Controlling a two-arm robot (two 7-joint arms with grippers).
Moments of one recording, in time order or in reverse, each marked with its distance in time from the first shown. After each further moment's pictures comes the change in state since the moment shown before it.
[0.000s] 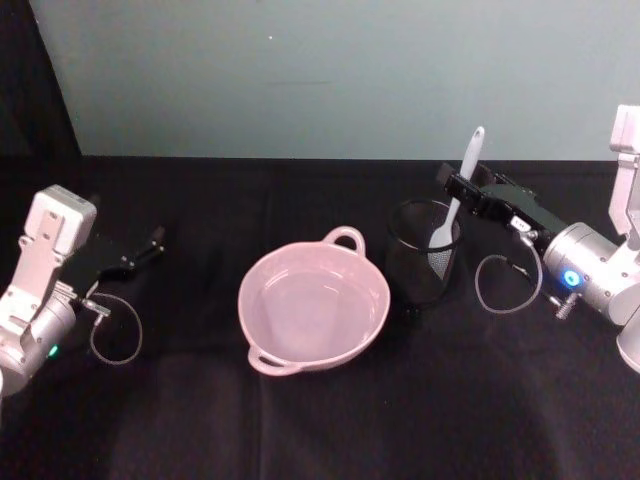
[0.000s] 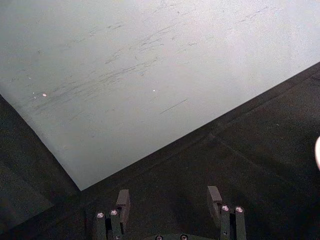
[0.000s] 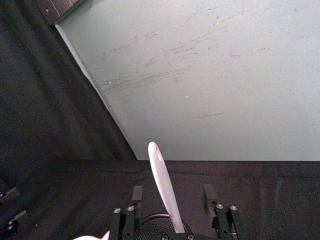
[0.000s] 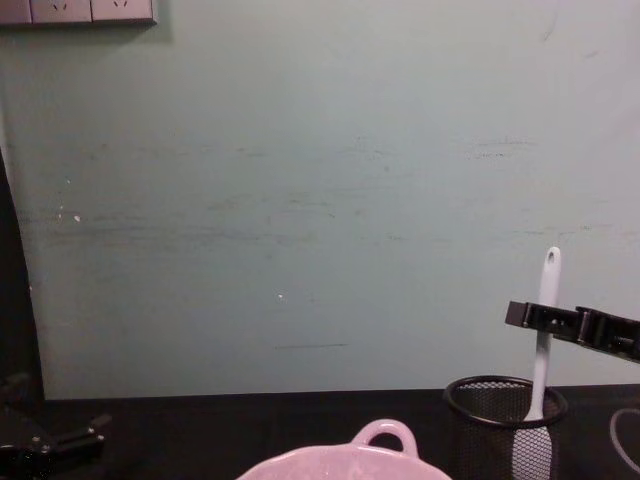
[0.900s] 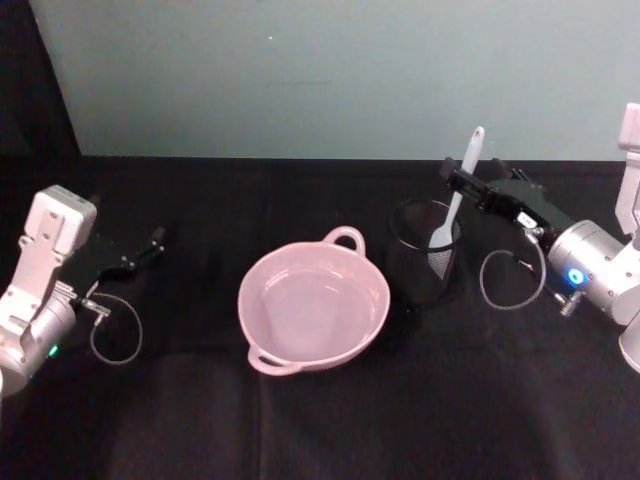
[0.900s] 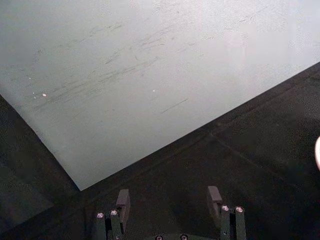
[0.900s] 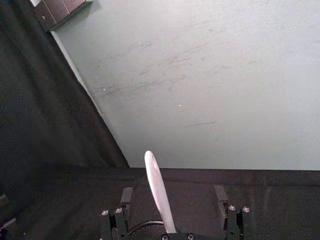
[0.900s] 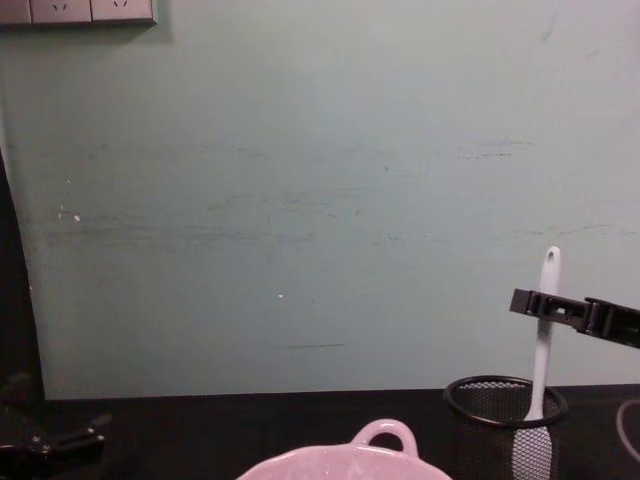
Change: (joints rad) left arm 0.000 0.000 0.000 0.000 0.000 0.000 0.000; right arm -0.015 0.003 0.008 -0.025 -0.017 -0.034 -0.034
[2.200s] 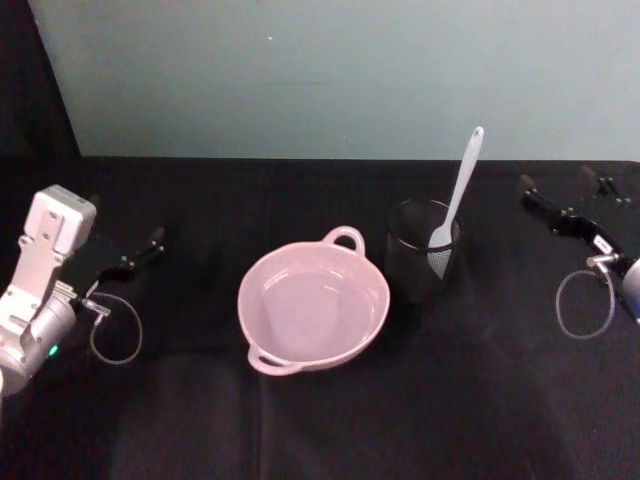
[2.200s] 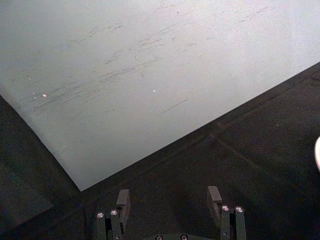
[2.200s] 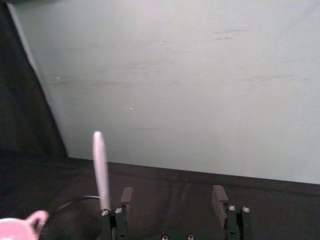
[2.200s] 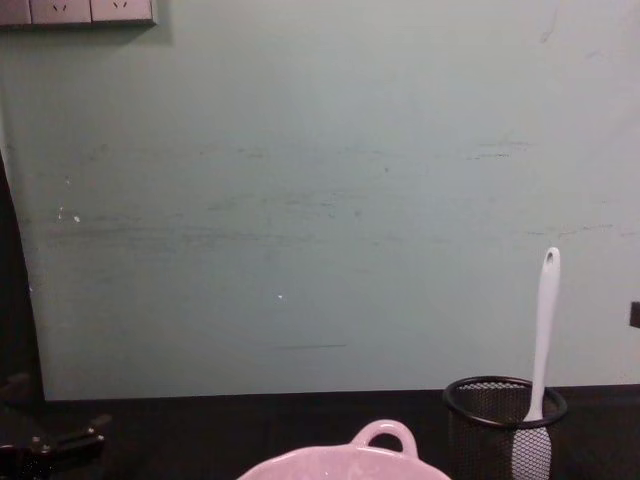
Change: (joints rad) left arm 0.000 0.000 0.000 0.000 0.000 0.000 0.000; right arm -0.181 0.129 0.090 -0.191 -0.156 -0.071 -0.136
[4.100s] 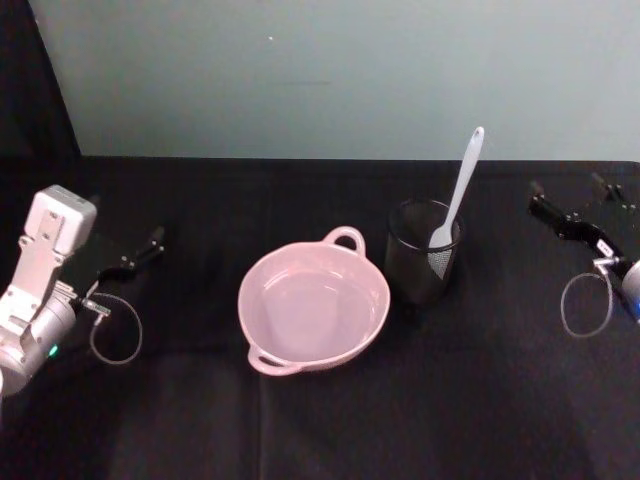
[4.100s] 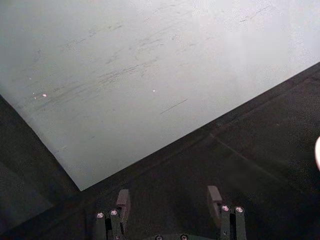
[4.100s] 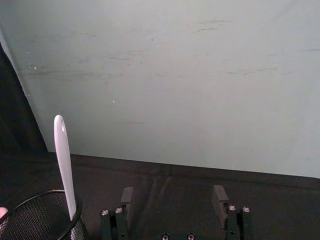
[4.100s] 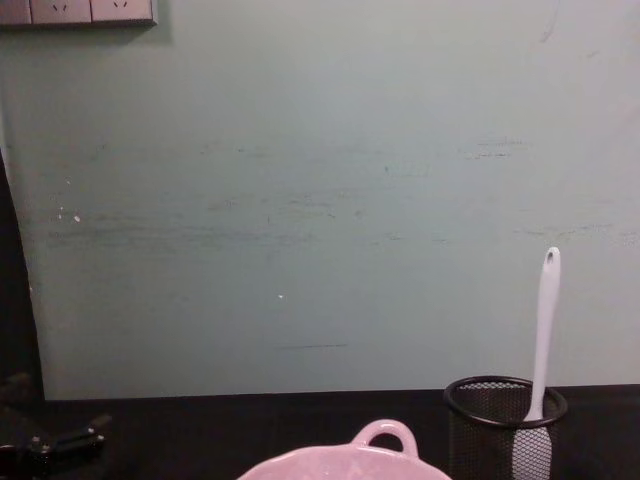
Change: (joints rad) left arm 0.000 0.000 0.000 0.000 0.000 0.000 0.000; right arm 0.049 -0.039 0.005 0.123 -0.067 -0.036 0.002
